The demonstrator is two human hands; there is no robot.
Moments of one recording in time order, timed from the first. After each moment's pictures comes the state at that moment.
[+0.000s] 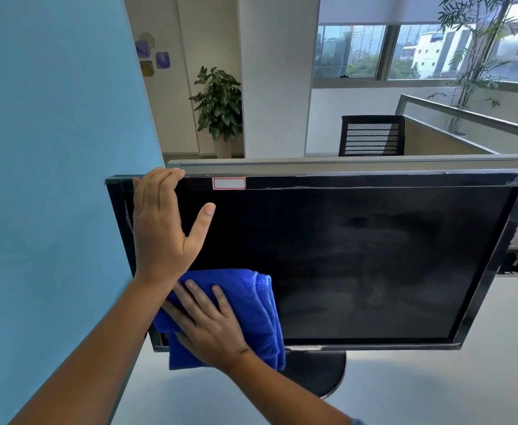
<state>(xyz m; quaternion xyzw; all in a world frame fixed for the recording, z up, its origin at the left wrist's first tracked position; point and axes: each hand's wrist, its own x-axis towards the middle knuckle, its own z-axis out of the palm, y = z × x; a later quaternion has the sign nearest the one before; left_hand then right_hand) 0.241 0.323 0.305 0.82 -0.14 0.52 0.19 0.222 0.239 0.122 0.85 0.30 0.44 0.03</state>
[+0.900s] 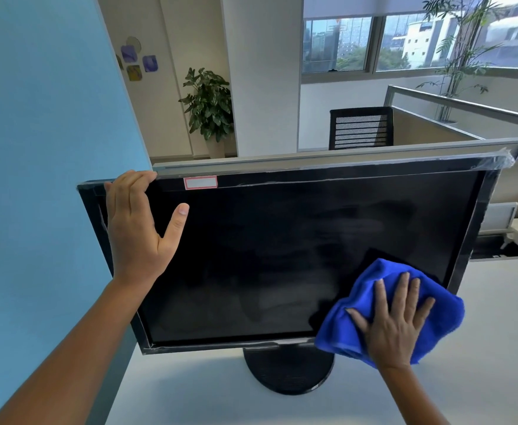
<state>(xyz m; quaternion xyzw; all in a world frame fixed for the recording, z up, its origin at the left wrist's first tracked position) 0.239 0.318 0.307 0.82 -0.13 0.53 0.18 0.206 -0.042 0.090 0.87 -0.10 0.48 0.00</state>
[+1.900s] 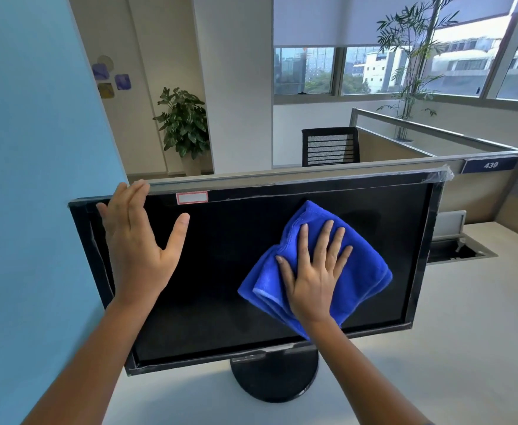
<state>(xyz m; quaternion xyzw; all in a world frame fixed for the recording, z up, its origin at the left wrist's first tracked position) 0.226 0.305 0.309 0.82 -0.12 0.51 0.22 0.230 0.066 0.205 0.85 -0.04 0.51 -0.14</state>
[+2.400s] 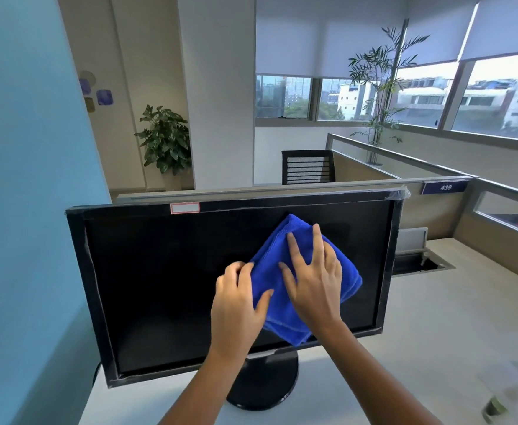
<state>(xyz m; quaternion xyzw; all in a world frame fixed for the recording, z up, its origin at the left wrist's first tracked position) 0.179 0.186 0.229 0.88 -0.19 0.33 0.29 0.189 0.036 0.238 0.90 -0.04 0.44 -0.04</state>
